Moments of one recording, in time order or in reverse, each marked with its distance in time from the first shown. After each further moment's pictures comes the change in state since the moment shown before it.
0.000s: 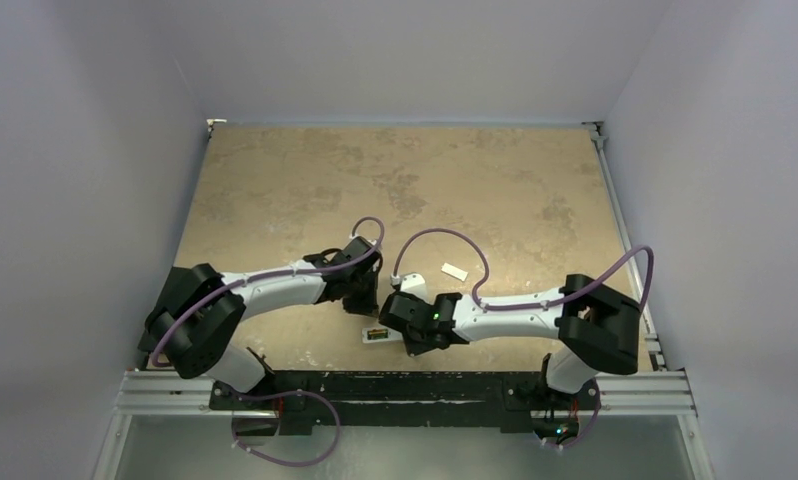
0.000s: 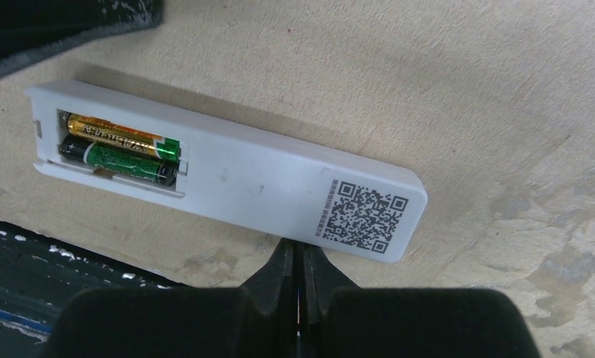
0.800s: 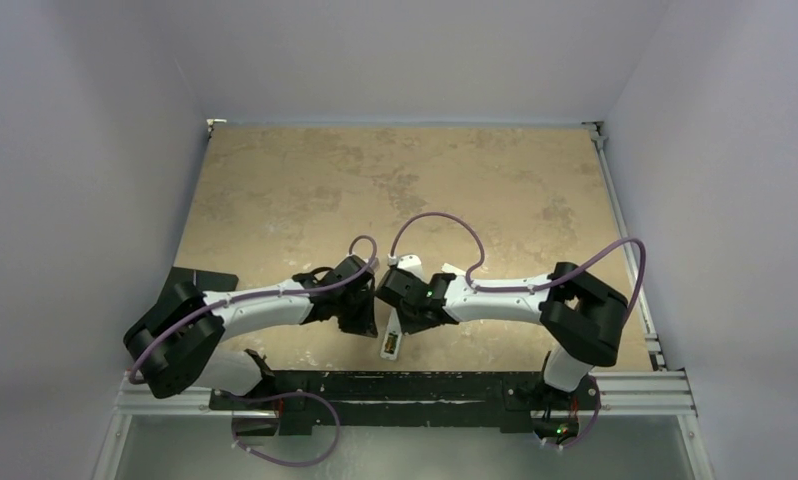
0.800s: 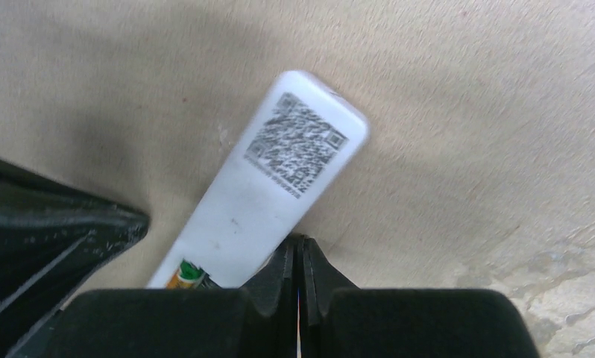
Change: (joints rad) left arm -0.066 -0.122 -0.140 0.047 0.087 -0.039; right arm -0.111 0.081 0.087 0.016 0.000 -0.092
